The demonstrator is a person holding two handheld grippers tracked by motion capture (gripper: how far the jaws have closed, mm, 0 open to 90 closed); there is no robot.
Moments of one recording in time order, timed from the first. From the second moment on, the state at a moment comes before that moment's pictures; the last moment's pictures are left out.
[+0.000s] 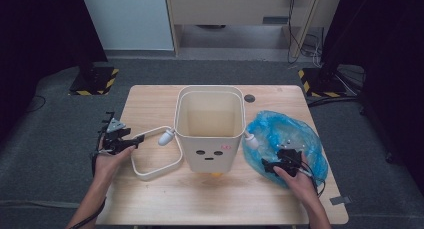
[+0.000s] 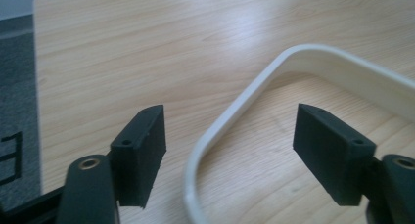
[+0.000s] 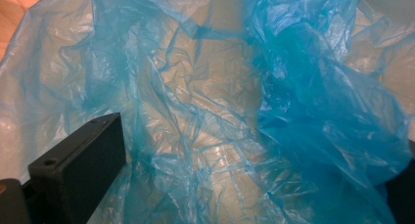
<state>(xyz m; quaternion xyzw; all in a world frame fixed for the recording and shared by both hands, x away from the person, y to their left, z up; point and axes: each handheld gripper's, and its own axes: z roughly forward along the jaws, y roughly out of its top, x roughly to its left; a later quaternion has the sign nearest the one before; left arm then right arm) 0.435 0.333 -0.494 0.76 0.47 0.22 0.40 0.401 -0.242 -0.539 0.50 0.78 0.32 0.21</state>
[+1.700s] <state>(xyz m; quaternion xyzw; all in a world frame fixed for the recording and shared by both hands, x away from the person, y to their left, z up) 0.417 0.285 -0.497 0.73 0.51 0.23 0.40 0.432 -0.269 -0.524 0.49 0.79 0.32 0.18</state>
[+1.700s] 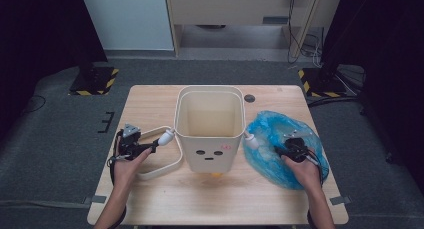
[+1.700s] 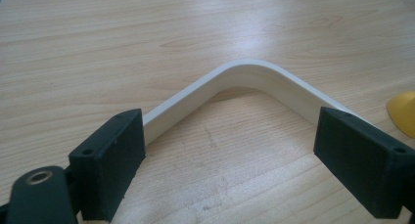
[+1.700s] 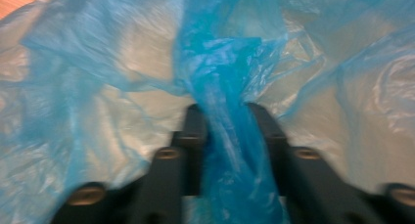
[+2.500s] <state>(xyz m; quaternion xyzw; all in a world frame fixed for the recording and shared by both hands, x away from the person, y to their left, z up) 0.416 0.290 -0.499 0.72 0.52 0.23 0.41 0.423 -0.287 -0.477 0.52 0.72 0.43 0.14</state>
